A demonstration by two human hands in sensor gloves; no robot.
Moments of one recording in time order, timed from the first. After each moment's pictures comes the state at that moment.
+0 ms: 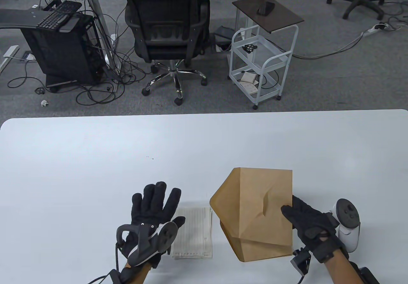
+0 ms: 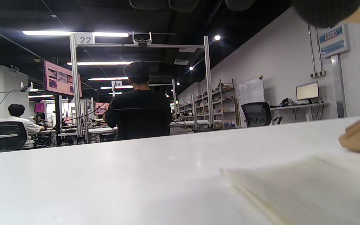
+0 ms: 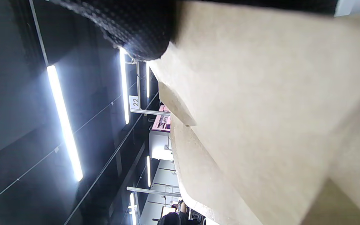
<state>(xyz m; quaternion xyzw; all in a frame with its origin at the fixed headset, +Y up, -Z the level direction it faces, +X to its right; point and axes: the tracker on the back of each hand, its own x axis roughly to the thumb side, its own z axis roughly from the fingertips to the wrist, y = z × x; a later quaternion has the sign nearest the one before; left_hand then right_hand) -0.166 -0.703 -0.269 0.13 -0.11 -0.04 0.98 0.261 -0.721 -0.284 0.07 0.06 0.72 0.69</state>
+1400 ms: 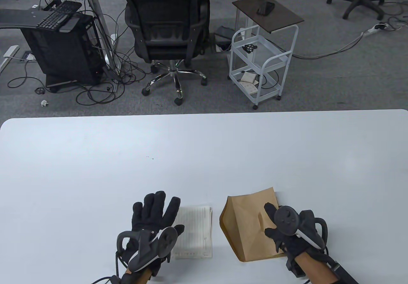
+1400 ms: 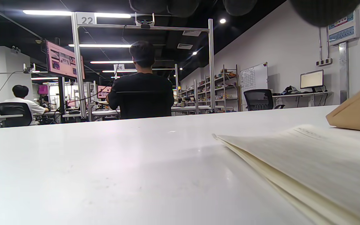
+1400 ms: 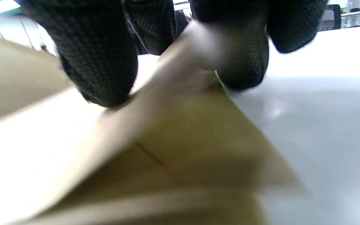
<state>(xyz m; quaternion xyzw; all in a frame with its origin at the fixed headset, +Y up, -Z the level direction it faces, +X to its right) -0.168 -0.715 -0.262 0.09 -0.10 -0.03 0.99 0.204 -0.751 -0.292 0.01 0.07 1.00 0.07</state>
